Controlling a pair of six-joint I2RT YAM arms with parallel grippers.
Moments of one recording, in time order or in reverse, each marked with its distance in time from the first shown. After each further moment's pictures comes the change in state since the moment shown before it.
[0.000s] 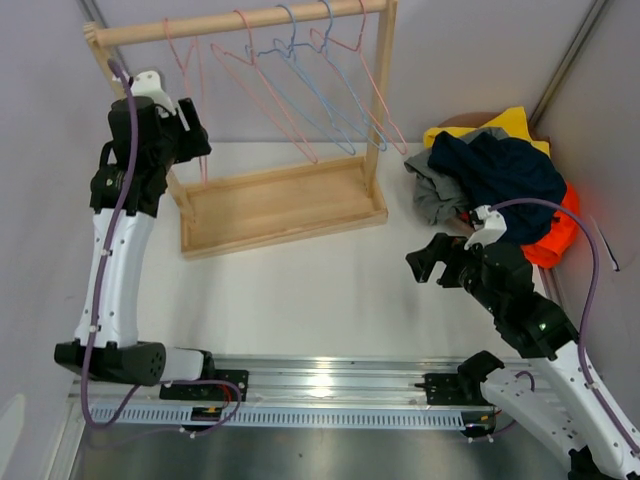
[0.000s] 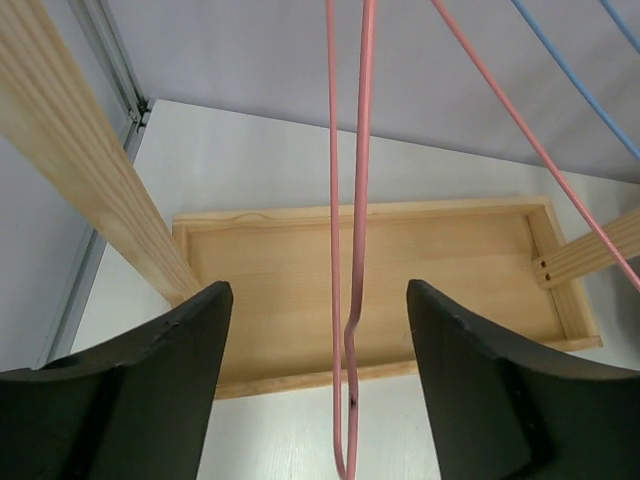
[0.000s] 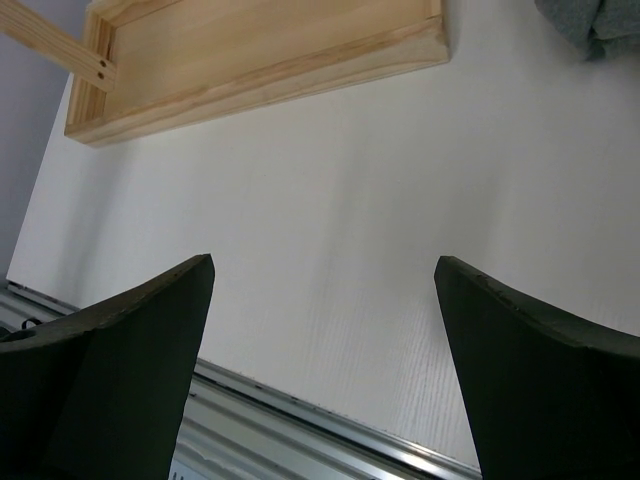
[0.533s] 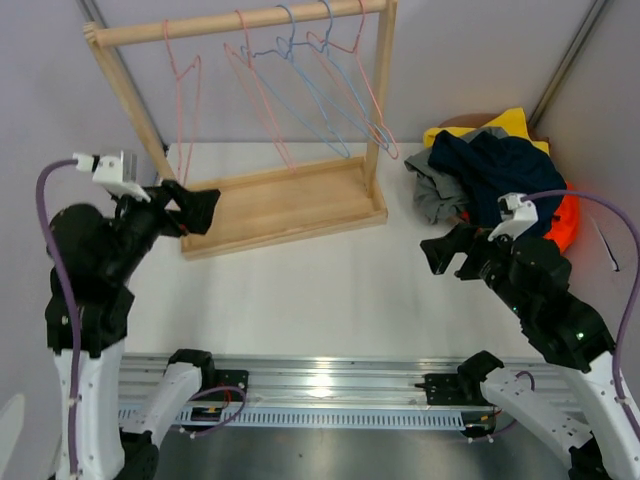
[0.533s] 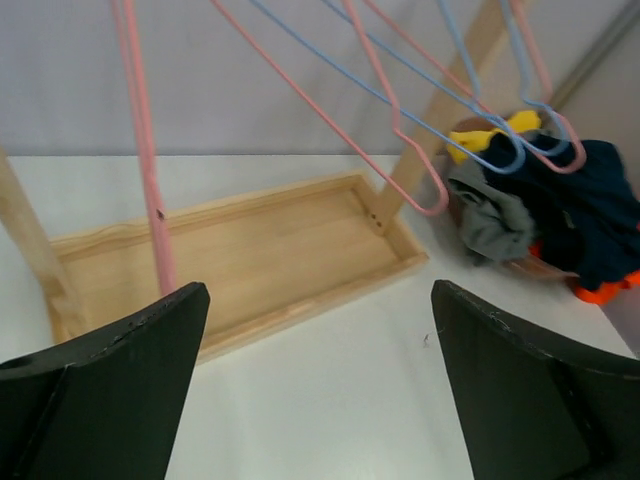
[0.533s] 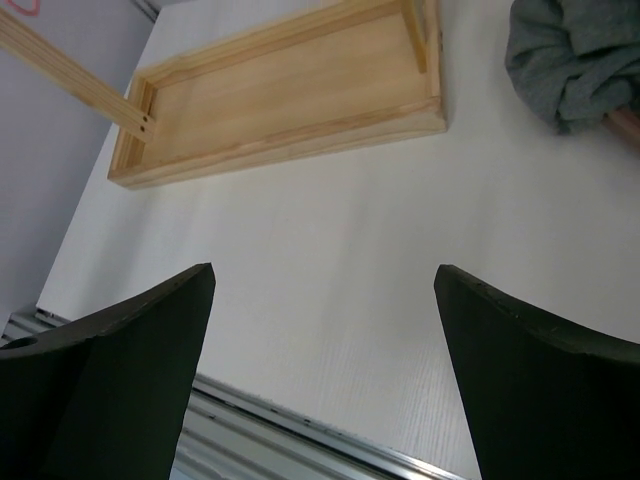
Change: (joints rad) left arm 0.001 -0.516 -0.304 0.031 0.336 -0.055; right arm 0.007 0.019 0.205 -0.099 0.028 -0.029
